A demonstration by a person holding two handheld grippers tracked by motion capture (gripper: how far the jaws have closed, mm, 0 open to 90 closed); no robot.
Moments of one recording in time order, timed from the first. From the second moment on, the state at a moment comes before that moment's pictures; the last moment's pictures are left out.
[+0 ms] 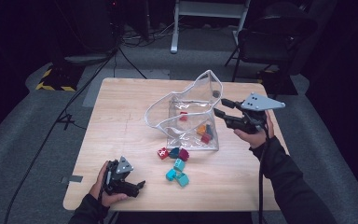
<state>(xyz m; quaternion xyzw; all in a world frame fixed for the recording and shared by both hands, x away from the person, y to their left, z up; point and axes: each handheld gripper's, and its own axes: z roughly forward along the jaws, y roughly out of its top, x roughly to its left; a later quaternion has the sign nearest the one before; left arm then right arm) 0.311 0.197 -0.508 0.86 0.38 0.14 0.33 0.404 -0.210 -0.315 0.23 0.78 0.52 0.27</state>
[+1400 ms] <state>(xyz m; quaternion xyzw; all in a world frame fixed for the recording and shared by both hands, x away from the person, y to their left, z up) 0.311 0.197 -0.508 0.86 0.38 0.14 0.33 0.328 -0.144 -0.493 0.15 0.89 0.43 0.09</state>
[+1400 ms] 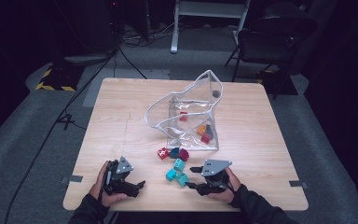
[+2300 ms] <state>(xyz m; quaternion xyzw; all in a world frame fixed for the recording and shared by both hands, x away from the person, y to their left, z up) 0.311 0.197 -0.508 0.86 0.38 0.14 0.33 0.331 -0.132 -0.503 0.17 0.89 0.41 0.09</state>
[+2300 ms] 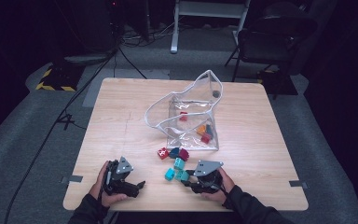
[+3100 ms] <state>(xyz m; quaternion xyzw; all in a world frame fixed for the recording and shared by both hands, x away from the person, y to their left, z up) 0.311 0.197 -0.509 0.86 0.38 0.14 0.33 0.345 -0.205 -0.449 0.21 0.84 0.48 0.15</state>
